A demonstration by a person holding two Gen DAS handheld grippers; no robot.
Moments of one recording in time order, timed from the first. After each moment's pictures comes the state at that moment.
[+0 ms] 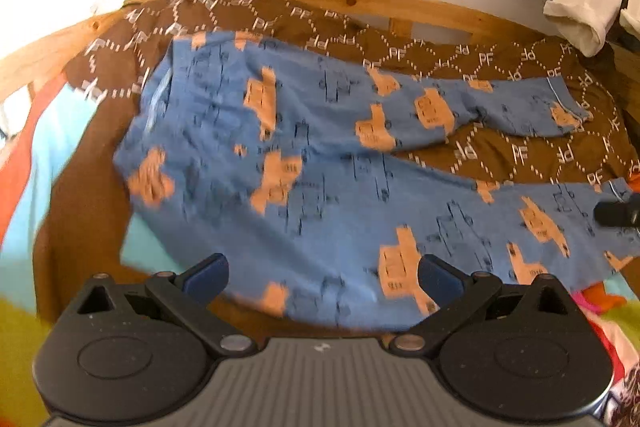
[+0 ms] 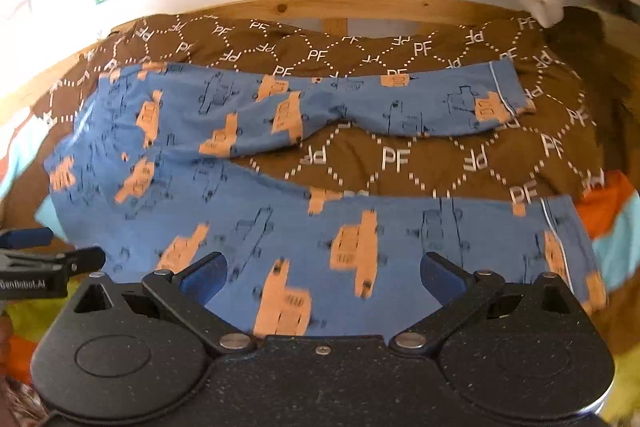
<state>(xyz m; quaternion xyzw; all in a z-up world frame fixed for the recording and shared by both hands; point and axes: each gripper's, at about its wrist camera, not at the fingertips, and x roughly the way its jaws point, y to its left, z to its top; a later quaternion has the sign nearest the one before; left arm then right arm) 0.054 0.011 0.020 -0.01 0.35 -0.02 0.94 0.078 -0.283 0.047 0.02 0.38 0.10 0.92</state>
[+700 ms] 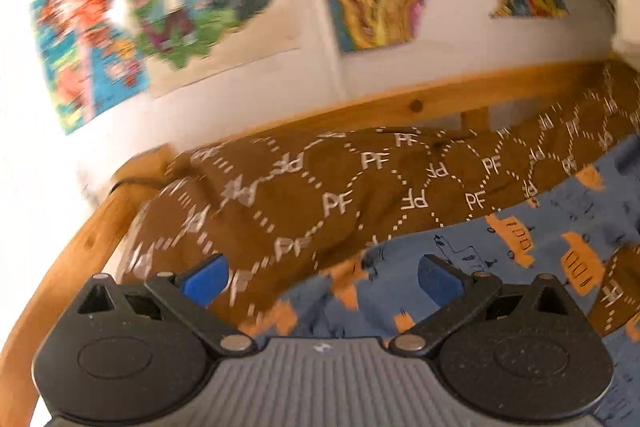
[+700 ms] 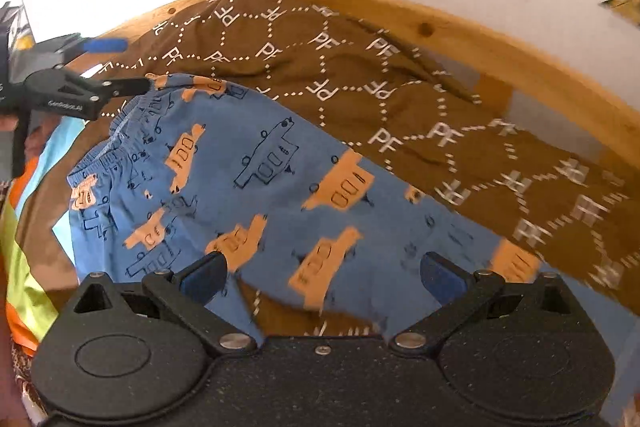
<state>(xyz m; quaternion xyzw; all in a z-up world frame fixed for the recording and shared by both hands) 0.274 0.072 0.107 0.16 0.26 -0.02 0.95 0.345 -0.249 0.077 -0.12 0.42 0.37 0.82</state>
